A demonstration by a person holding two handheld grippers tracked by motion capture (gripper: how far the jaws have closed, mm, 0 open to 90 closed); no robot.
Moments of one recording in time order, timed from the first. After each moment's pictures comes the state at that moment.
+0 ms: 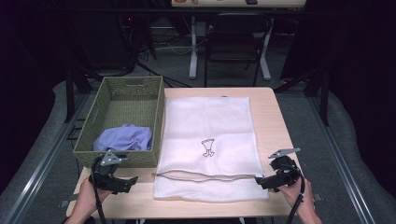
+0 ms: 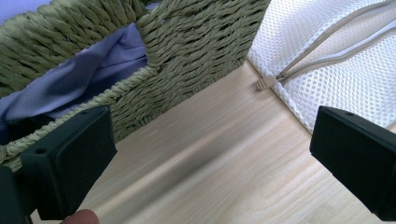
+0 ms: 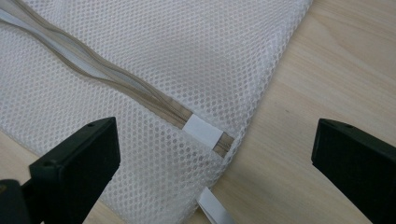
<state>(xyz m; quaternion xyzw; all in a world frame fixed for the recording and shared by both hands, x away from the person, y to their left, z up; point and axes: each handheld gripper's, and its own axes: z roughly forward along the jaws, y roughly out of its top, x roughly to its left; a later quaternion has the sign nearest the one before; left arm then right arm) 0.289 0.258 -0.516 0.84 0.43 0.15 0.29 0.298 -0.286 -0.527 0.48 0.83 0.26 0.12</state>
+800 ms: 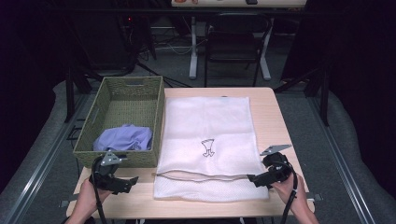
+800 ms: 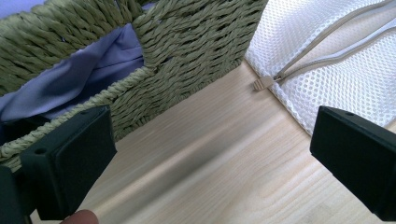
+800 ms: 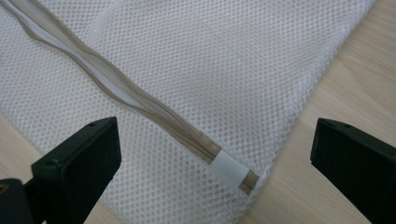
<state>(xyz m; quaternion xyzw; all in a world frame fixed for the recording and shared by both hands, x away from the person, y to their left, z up) 0.289 0.257 -0.517 0.84 0.43 0.15 0.29 0.306 -0.263 -0.516 0.44 0.85 0.28 0.12</state>
